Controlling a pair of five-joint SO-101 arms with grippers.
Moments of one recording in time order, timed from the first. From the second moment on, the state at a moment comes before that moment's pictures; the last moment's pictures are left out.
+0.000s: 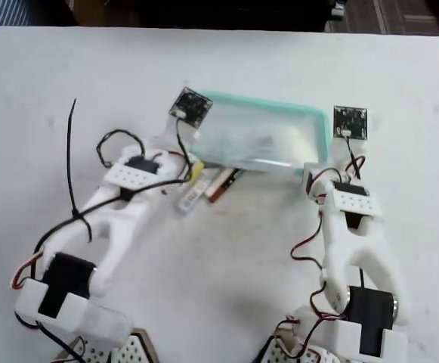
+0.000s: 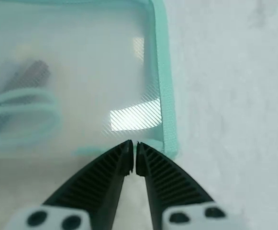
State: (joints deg) left arm 11.6 2.2 36.0 26.0 -11.5; right arm 6.5 -9.2 48.7 21.2 6.7
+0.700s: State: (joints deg) left arm 14.8 4.2 35.3 27.5 -11.6; right arm 6.0 -9.2 48.7 21.2 6.7
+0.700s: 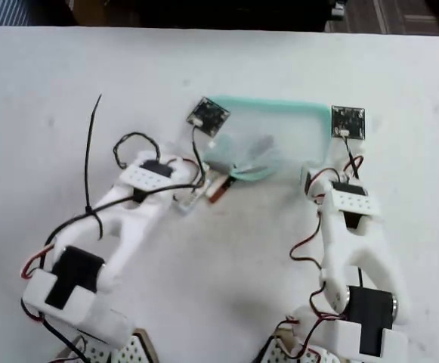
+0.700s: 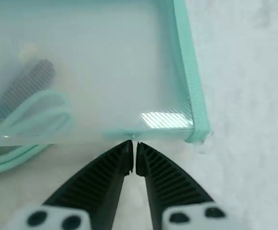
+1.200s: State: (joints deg) left arm 22.9 -52.0 62.2 34.3 -10.1; right arm 6.0 -9.2 48.7 21.2 6.7
